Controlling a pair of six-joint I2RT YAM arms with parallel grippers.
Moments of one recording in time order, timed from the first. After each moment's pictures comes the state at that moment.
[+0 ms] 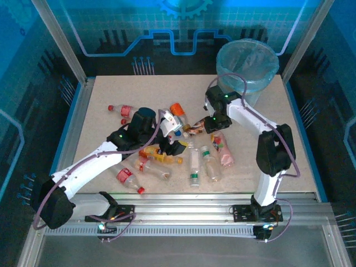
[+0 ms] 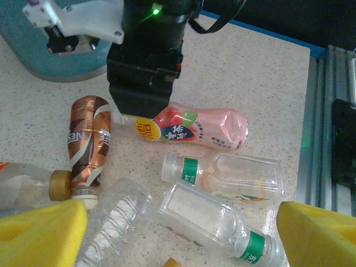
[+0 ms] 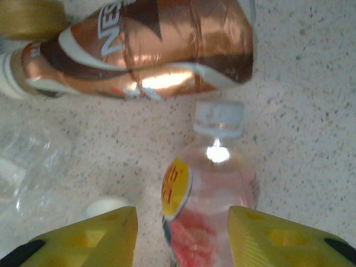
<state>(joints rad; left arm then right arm) -0.61 1.24 0.96 -0.28 0.46 0.17 0.41 1.86 1.55 -1.06 0.02 0.08</state>
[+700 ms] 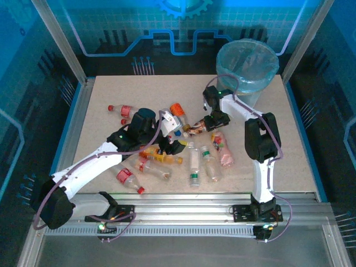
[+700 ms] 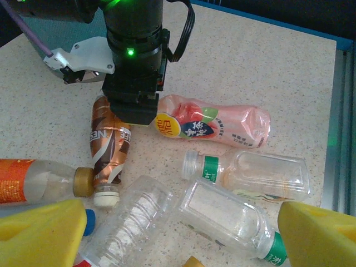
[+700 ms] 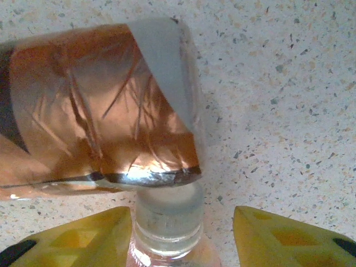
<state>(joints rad) -0.61 1.23 0.95 -0.26 0.40 0.21 0.37 2.09 1.68 -1.07 0.11 0.04</state>
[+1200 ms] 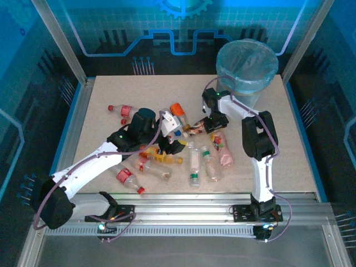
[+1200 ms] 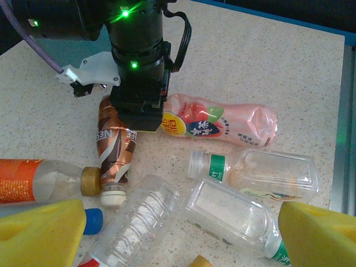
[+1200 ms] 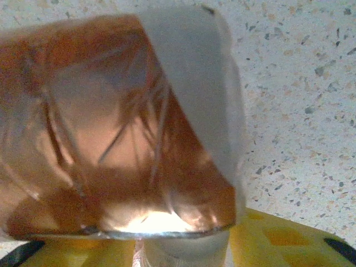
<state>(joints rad) -0.61 1.23 0.94 -0.26 0.39 0.23 0.37 2.13 1.68 -1.07 0.07 0.03</state>
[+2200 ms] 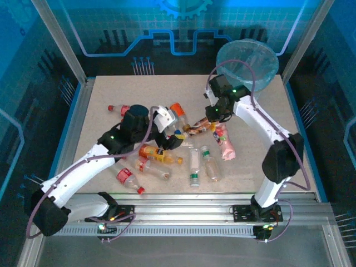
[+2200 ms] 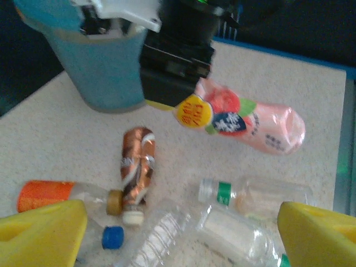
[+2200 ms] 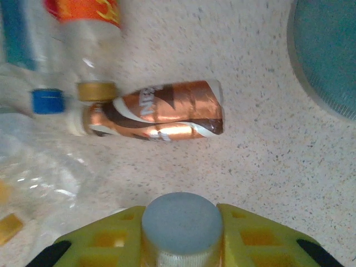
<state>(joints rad) -0.61 1.15 1.05 -0.31 0.34 0.18 0.43 1.71 1.64 -1.07 0.03 0.04</state>
